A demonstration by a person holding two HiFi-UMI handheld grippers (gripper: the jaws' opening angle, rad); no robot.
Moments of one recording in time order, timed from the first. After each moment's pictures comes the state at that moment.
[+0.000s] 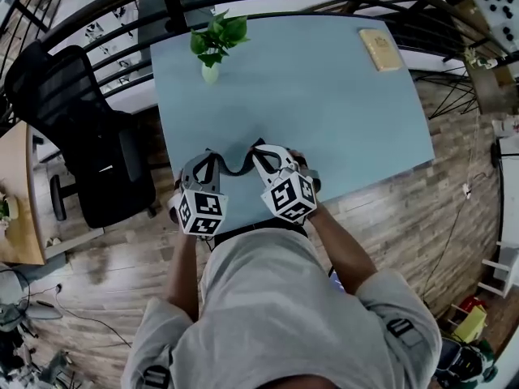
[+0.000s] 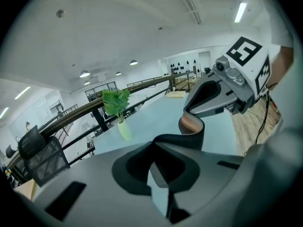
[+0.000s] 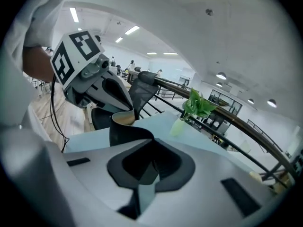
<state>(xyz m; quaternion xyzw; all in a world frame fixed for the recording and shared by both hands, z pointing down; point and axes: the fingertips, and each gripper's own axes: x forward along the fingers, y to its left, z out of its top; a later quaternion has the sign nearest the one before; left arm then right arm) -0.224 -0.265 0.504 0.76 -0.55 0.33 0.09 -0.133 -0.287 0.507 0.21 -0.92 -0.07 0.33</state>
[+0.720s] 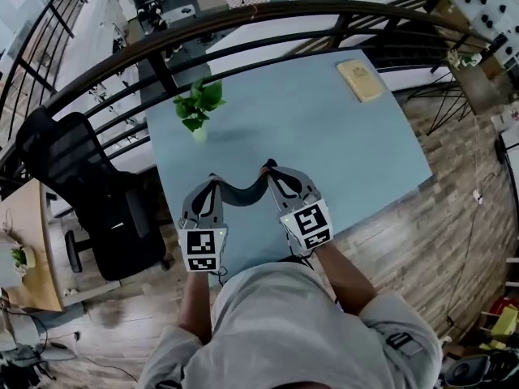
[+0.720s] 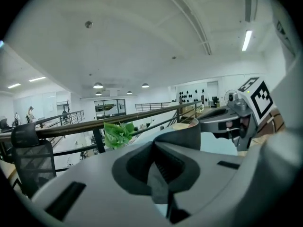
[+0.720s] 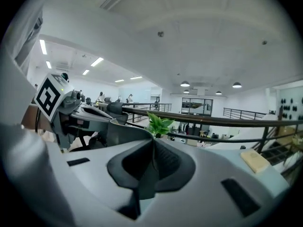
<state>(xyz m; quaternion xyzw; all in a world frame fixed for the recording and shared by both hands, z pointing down) -0.189 -0.327 0.398 0.78 -0.60 0.15 0.06 -0.064 -0.361 0.398 0.36 -0.92 0.02 0.13</state>
